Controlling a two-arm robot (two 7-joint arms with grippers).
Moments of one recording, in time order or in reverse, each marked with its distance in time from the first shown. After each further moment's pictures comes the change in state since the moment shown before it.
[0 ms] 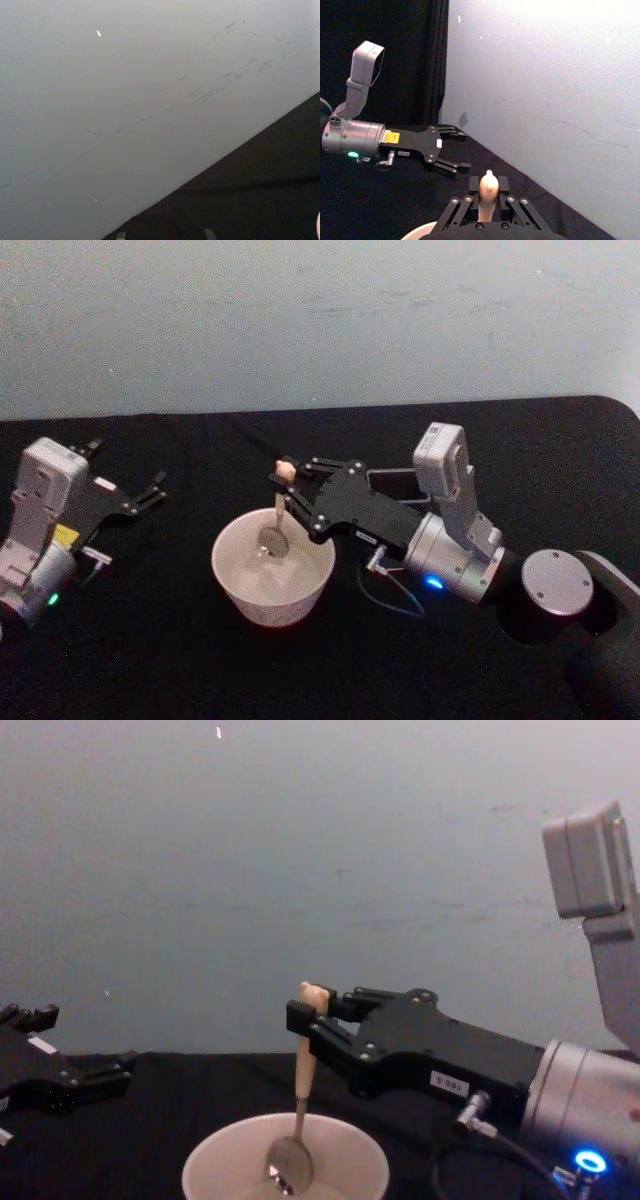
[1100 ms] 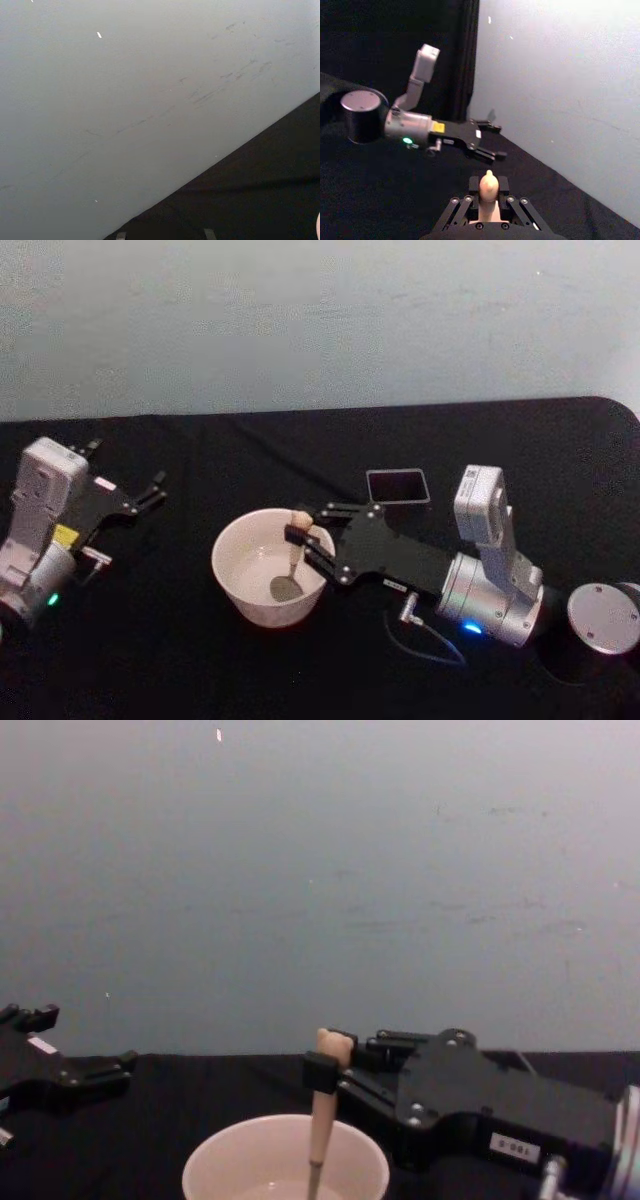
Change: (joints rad) left arm 0.000 0.000 0.000 0.000 0.000 0.000 0.000; right arm -0.116 0.115 0.006 -0.159 0.052 0.021 0.084
